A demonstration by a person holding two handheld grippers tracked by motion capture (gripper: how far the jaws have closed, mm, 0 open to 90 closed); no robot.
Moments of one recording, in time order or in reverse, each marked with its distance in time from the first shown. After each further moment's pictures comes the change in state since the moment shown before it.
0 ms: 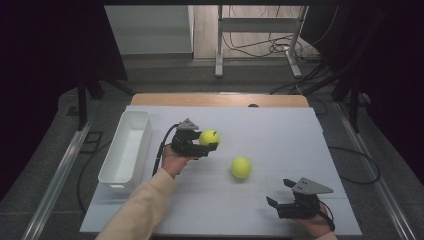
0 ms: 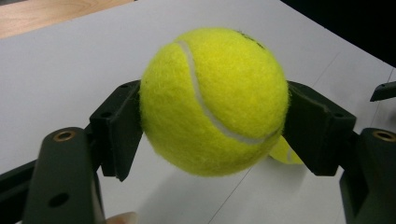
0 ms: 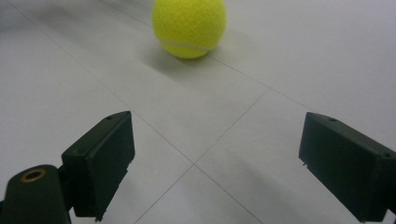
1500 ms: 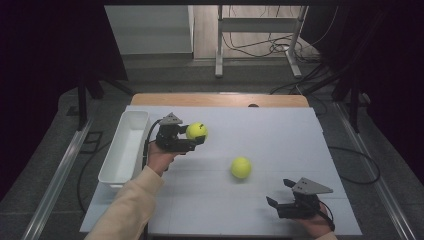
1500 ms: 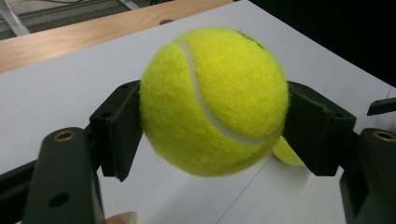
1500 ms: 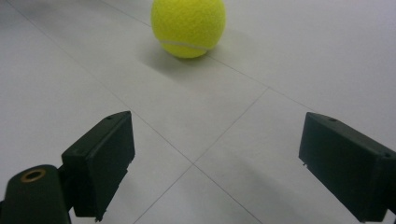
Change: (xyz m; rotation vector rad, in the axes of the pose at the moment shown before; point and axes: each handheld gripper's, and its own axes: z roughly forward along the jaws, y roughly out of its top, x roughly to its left) left arm 0.016 0.004 -0.042 -0.064 0.045 -0.014; right arm 0.000 0.000 0.000 -0.001 -0.001 0.000
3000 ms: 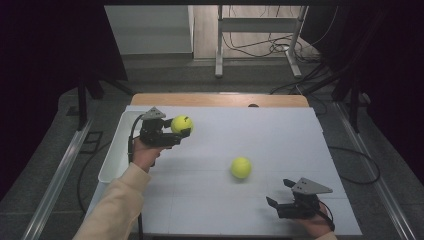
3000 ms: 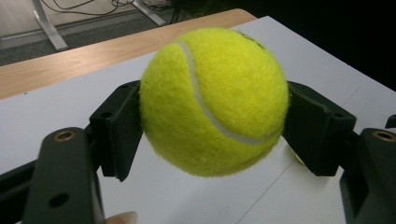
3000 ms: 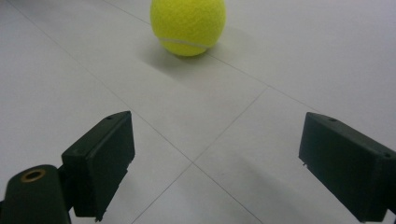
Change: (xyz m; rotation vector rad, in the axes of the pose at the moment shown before) left arm 0.021 0.004 -0.035 -0.045 0.071 -0.022; right arm 0.000 0.000 0.001 0.005 -0.003 -0.003
